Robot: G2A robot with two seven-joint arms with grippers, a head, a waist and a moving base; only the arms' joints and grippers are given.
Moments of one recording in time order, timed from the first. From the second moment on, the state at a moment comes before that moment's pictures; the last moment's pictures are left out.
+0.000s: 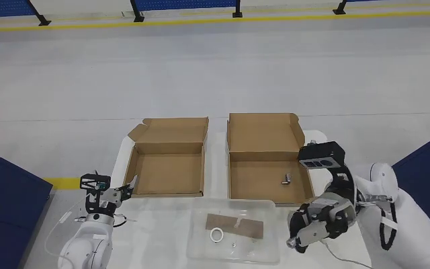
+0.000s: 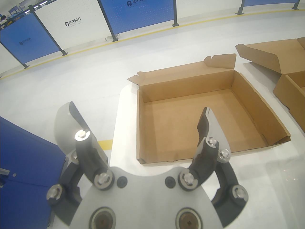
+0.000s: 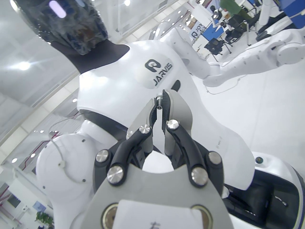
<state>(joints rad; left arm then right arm) 1.73 -1.15 -1.60 -1.80 1.33 0.00 0.00 -1.19 -0.78 1.26 -1.99 1.19 -0.33 1.49</state>
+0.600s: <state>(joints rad) 1.73 -1.15 -1.60 -1.80 1.33 0.00 0.00 -1.19 -0.83 1.21 -2.02 1.30 -0.23 1.41</state>
